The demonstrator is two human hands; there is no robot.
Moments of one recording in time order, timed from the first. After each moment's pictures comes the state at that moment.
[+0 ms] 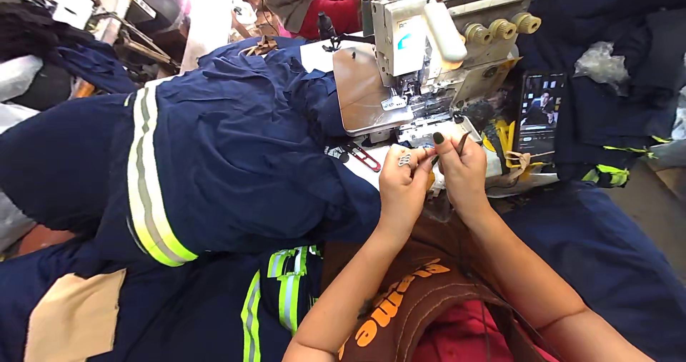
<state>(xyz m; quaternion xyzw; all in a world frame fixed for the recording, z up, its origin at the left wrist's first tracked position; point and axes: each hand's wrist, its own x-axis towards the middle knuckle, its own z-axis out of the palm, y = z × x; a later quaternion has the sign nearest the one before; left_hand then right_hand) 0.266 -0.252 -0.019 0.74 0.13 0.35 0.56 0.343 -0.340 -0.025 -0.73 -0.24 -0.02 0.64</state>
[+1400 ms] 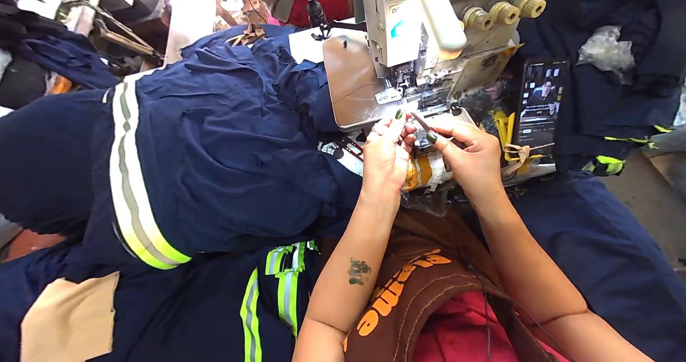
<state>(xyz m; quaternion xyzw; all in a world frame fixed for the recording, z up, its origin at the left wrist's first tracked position) 0.316 -0.223 -0.001 0.27 0.30 0.20 0.89 0.360 -0.357 -0.021 -0.78 -0.26 -0.01 0.58</state>
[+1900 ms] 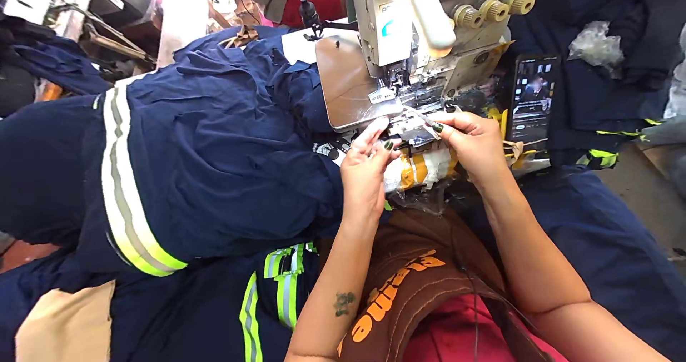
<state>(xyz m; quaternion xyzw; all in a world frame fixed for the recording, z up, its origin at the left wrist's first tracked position) 0.263 -0.216 -0.017 0.49 0.17 0.23 0.82 0.387 -0.366 -0.020 -0.77 -0.23 0.05 0.59</state>
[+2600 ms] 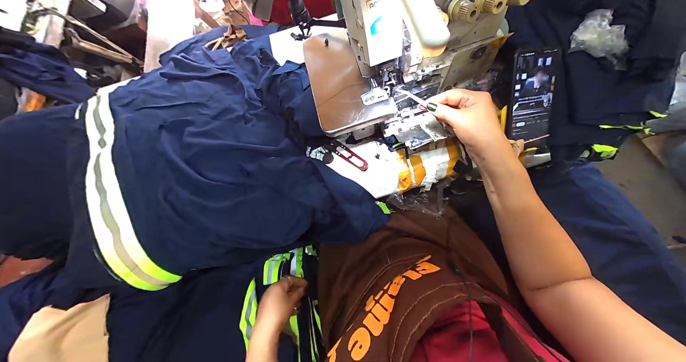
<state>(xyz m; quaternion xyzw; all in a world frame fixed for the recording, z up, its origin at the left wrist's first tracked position) 0.008 -0.115 -0.116 0.72 0.48 -0.22 0.45 0.432 -0.352 -0.021 -0.78 -0.20 0.11 0.59</state>
